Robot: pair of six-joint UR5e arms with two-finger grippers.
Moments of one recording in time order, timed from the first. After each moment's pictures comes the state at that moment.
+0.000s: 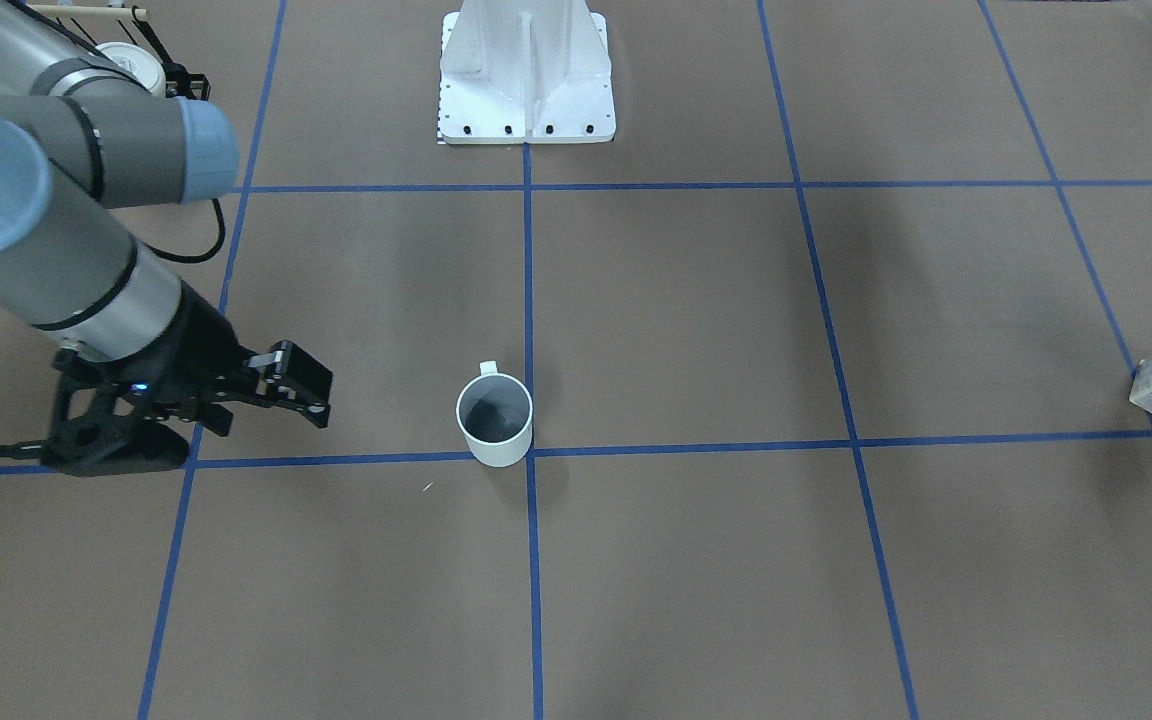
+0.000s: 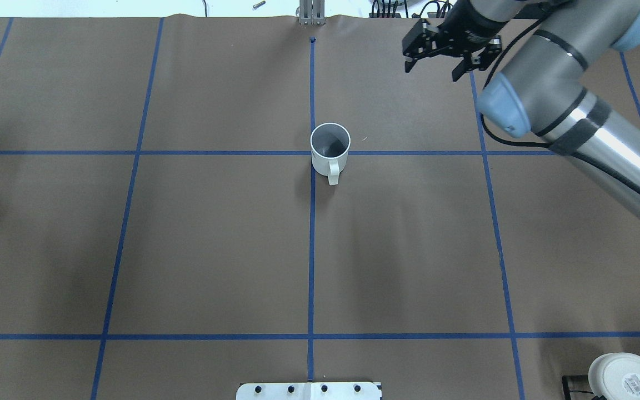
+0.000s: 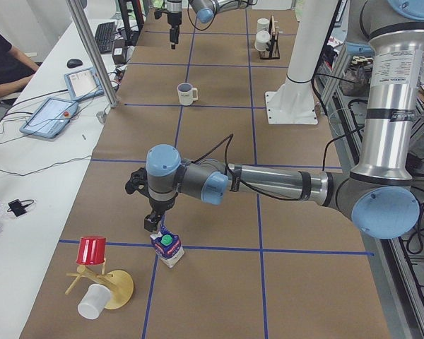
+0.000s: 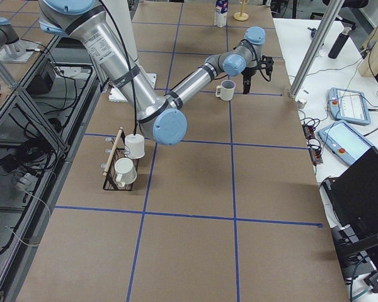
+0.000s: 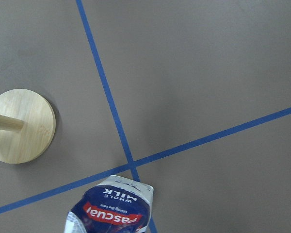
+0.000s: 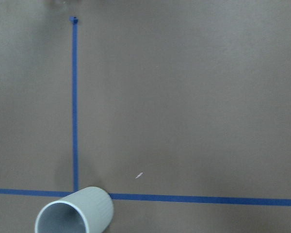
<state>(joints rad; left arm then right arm) -1.52 -1.61 -1.62 -1.79 -2.30 0.24 1.03 -0.93 1.59 -1.47 2.30 0.91</state>
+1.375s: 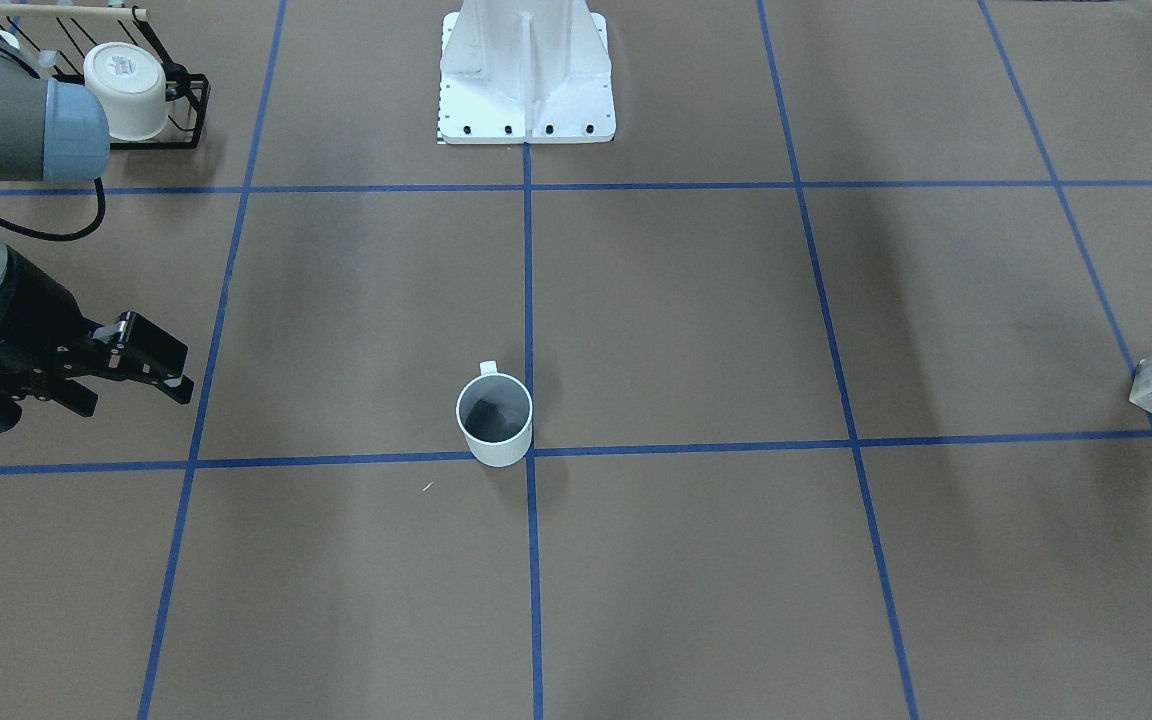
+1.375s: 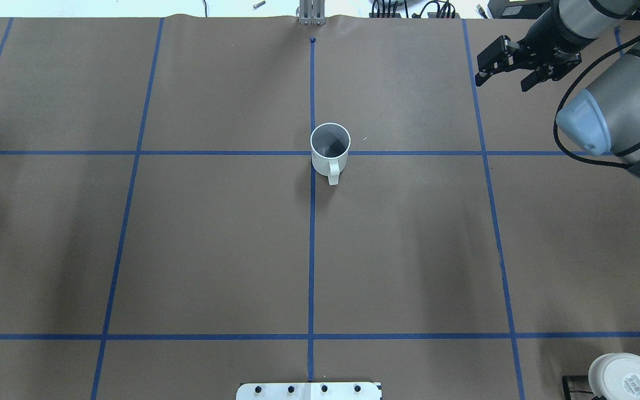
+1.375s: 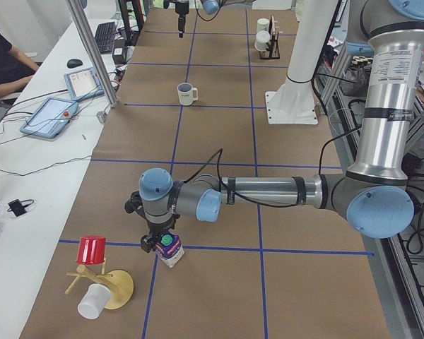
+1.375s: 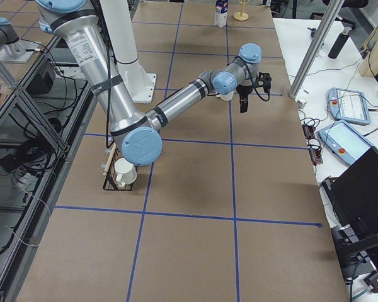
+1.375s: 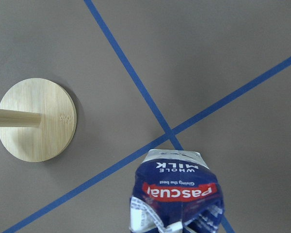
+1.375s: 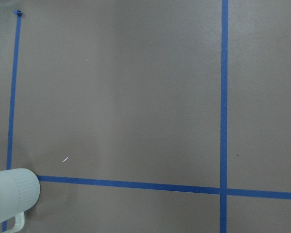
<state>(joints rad) -1.52 -1.64 -1.46 -1.80 -2.29 0.38 1.09 -1.10 1.70 -1.48 2.32 0.80</state>
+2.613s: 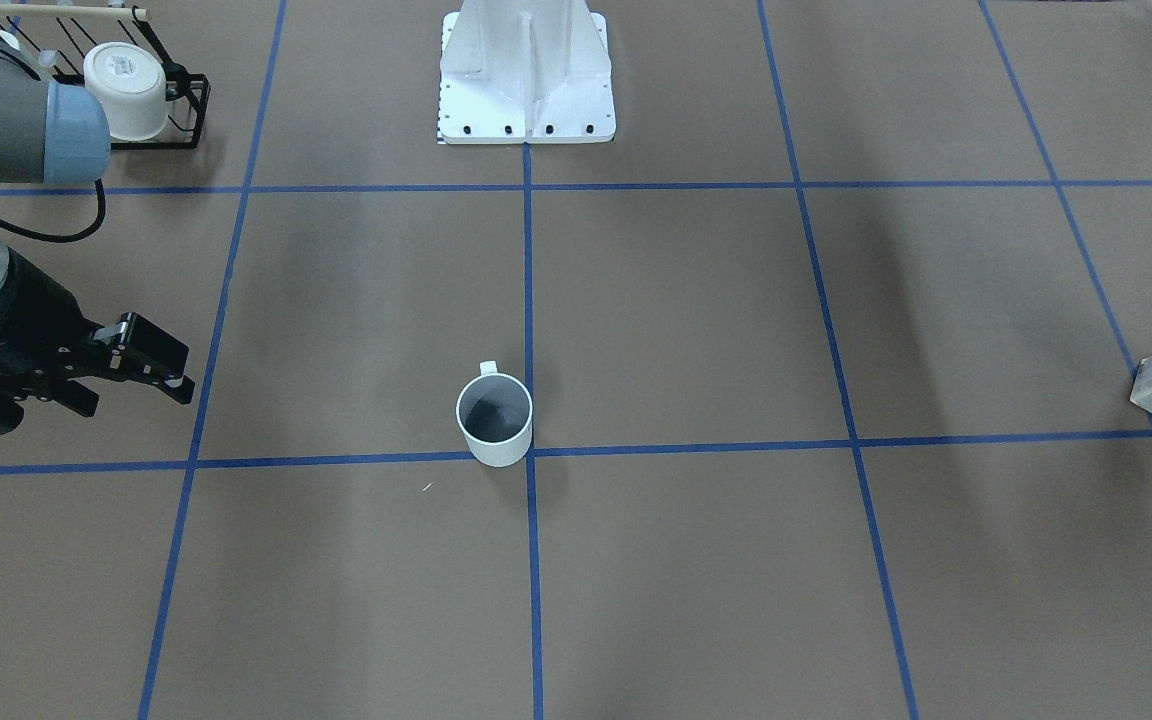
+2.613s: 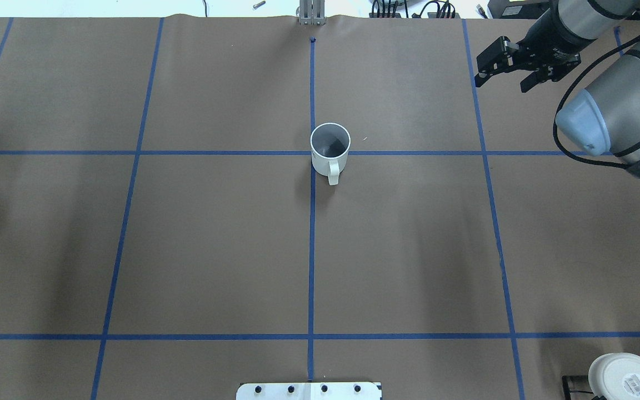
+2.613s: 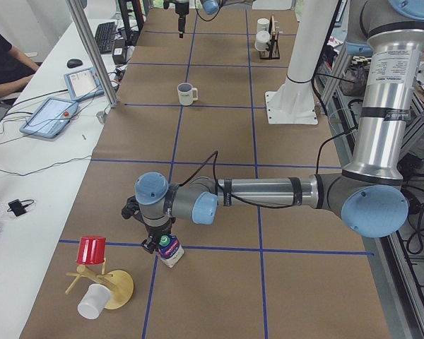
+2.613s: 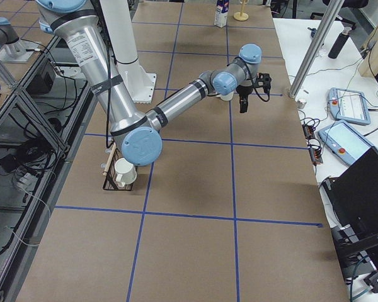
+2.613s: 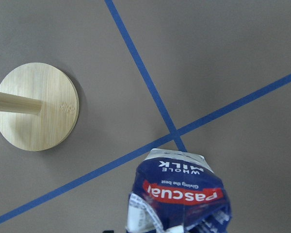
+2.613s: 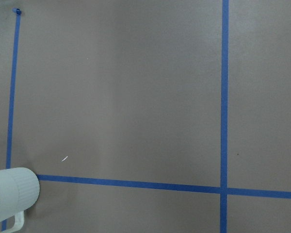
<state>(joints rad) -1.51 -1.67 -1.43 -1.80 -2.30 0.30 1.09 -1.10 1.69 -1.48 2.32 0.80</state>
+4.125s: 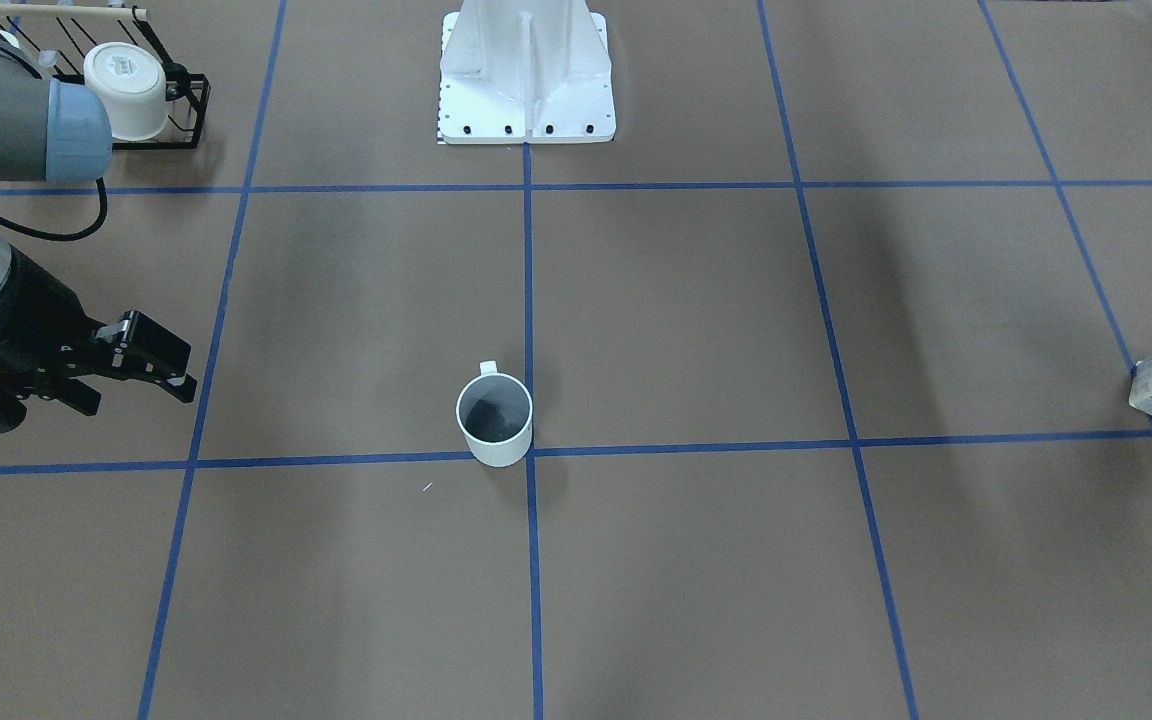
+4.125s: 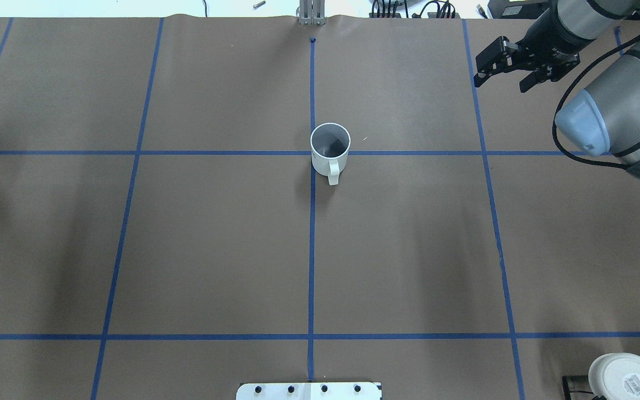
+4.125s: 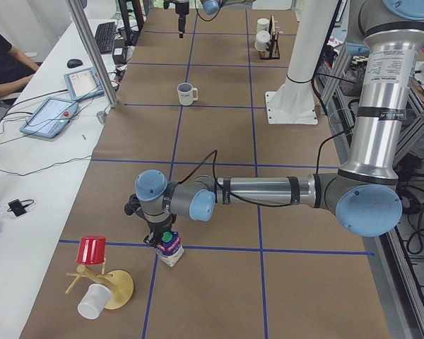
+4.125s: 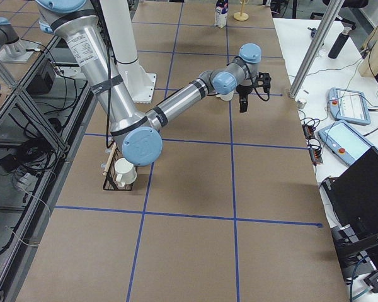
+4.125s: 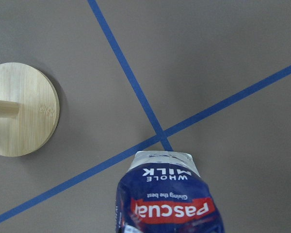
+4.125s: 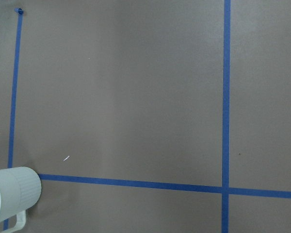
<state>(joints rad) -1.47 -1.68 -1.42 -1.80 -2.30 0.29 1.09 -1.09 1.70 -1.48 2.32 0.80</state>
